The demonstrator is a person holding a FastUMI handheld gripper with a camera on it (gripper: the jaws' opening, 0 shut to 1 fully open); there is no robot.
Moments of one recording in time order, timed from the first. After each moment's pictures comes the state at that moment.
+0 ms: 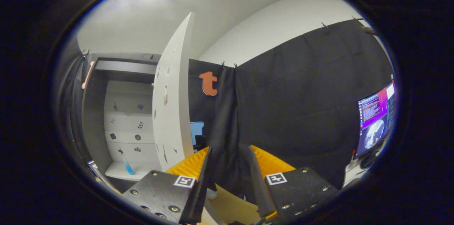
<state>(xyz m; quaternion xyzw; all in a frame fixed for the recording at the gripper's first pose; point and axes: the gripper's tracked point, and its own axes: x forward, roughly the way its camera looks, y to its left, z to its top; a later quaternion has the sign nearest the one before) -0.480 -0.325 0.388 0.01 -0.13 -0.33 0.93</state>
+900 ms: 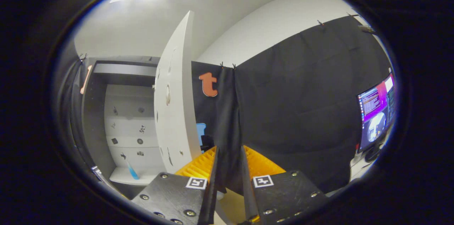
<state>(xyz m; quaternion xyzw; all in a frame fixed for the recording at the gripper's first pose) -0.476 -0.317 0.388 0.01 -0.14 -0.35 0.93</state>
